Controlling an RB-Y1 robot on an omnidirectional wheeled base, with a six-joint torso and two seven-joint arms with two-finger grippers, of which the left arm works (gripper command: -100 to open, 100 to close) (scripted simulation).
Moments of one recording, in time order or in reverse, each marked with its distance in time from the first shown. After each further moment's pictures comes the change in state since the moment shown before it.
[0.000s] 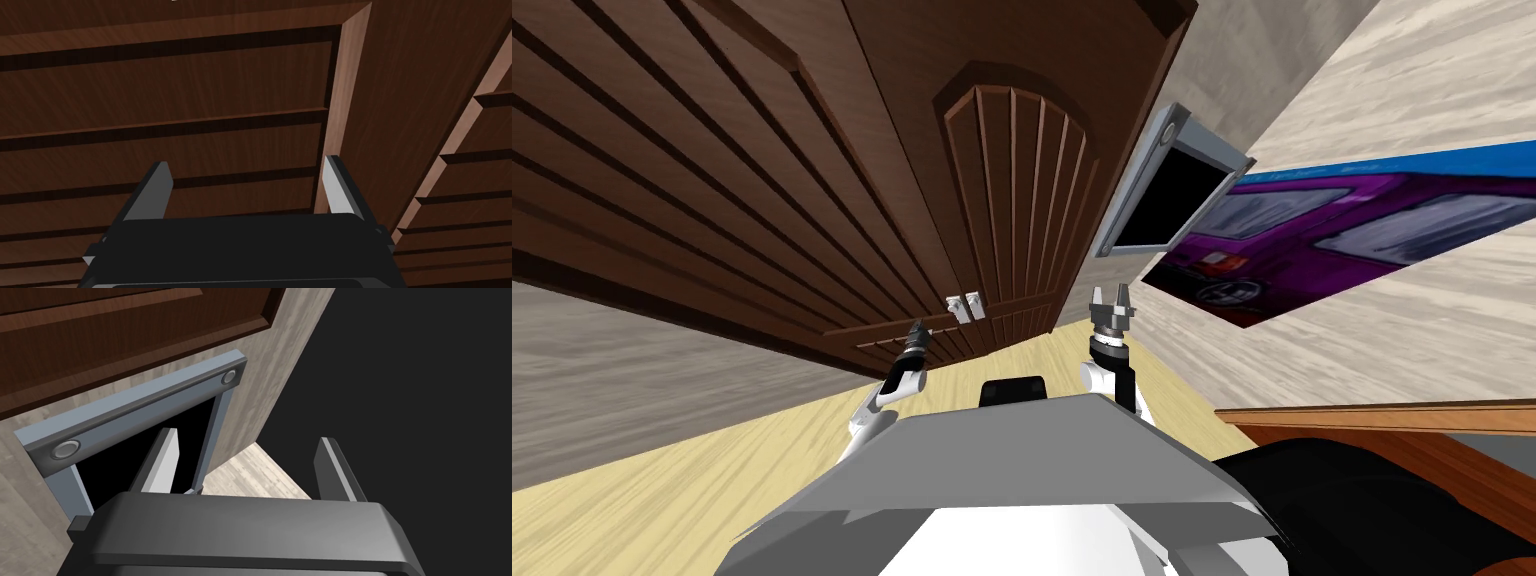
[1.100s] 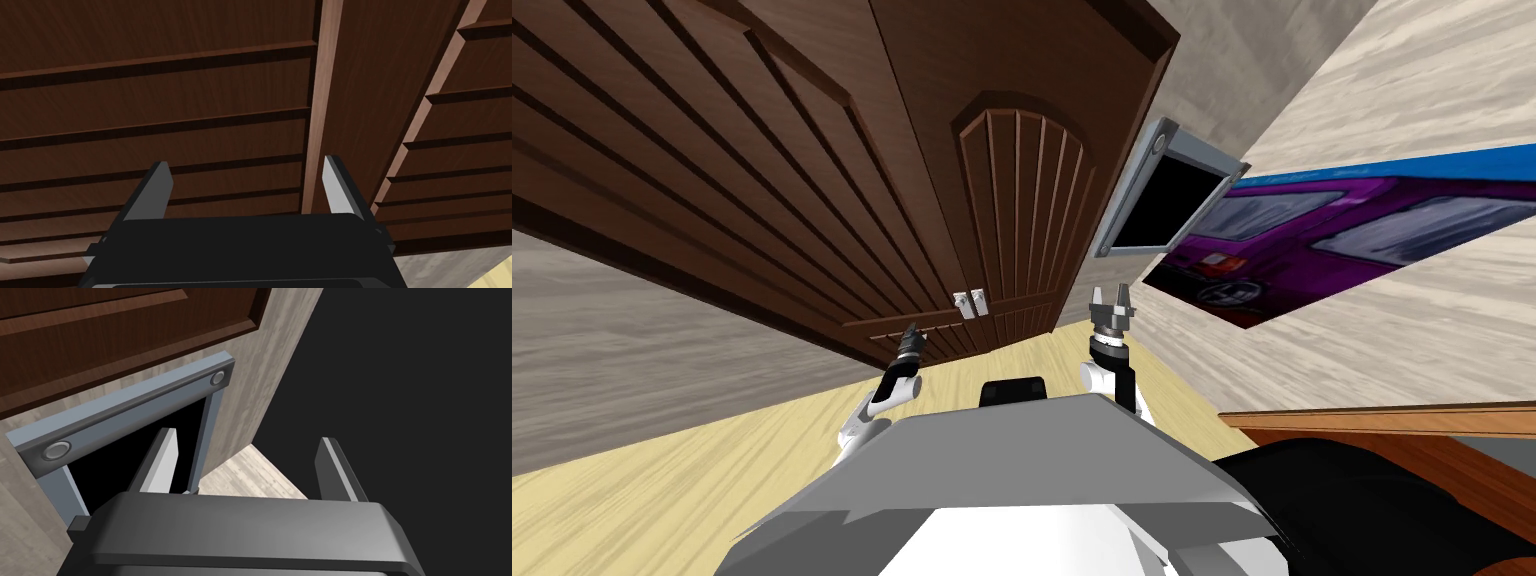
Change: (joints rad) arm 0.036 0.000 0.030 -0.003 0.002 0.001 -0.006
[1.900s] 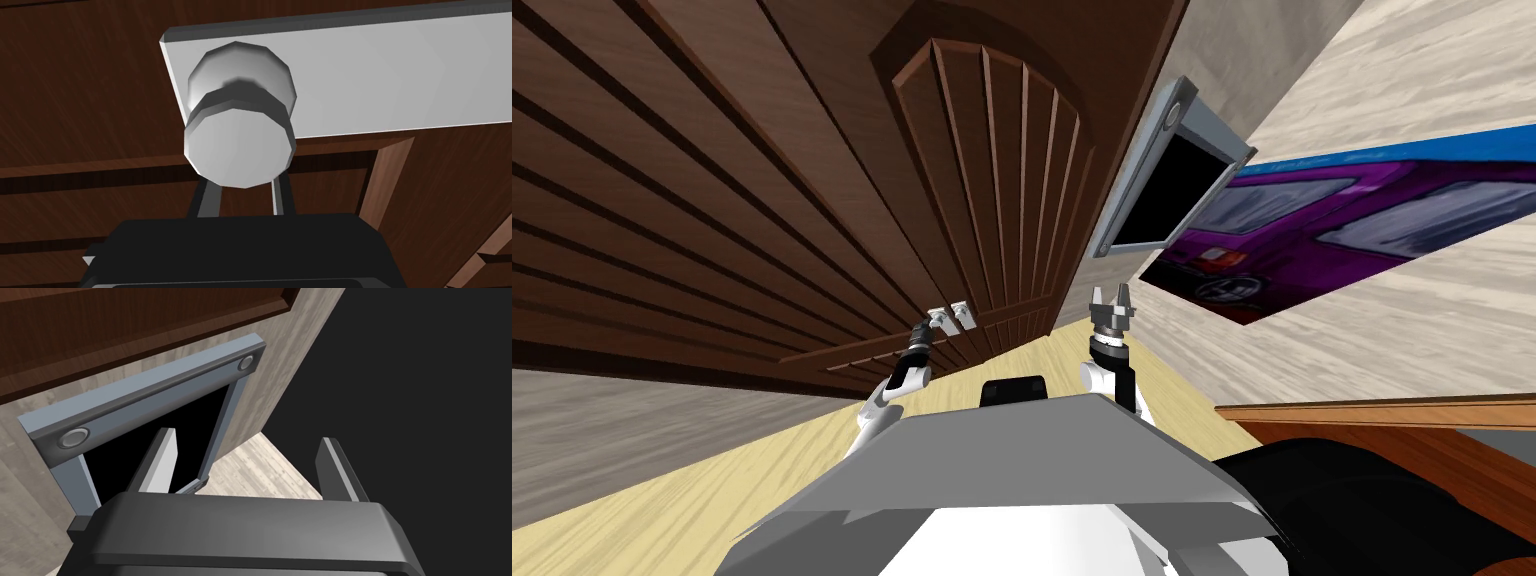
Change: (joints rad) arm -0.060 -0.016 -0.039 0.001 -0.005 -0.011 0.002
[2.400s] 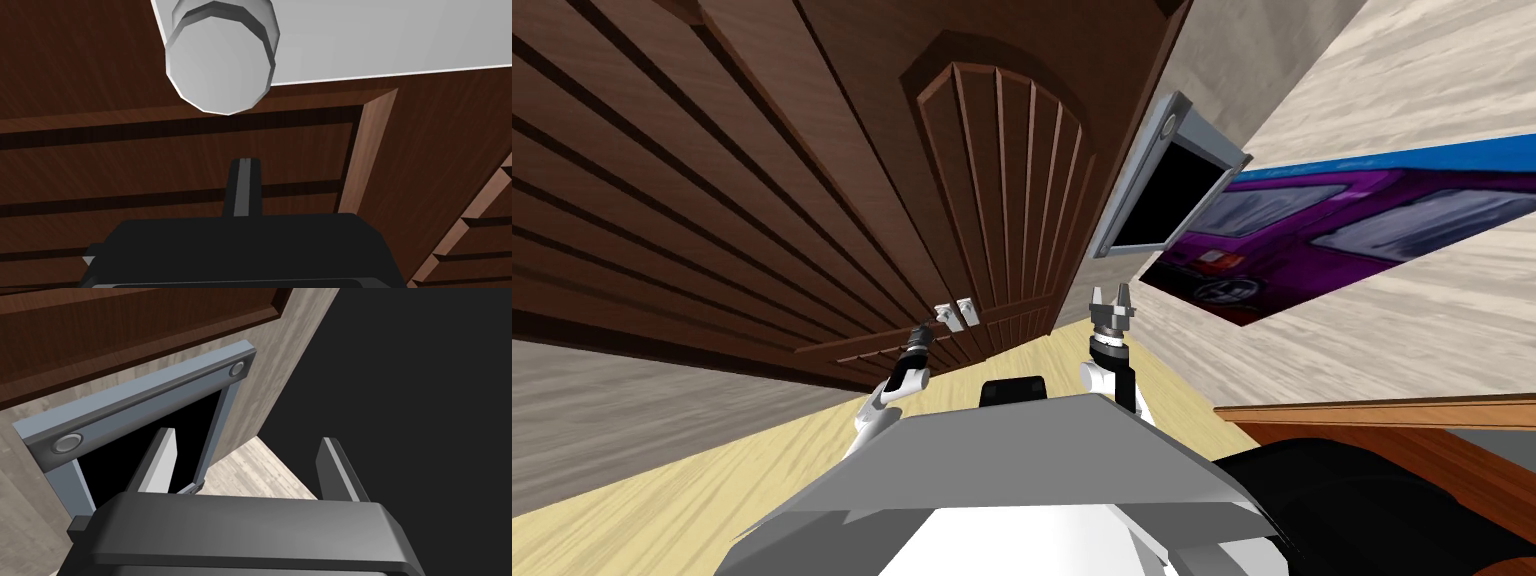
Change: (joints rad) arm 0.011 0.002 0.005 0.004 0.001 0.003 0.000
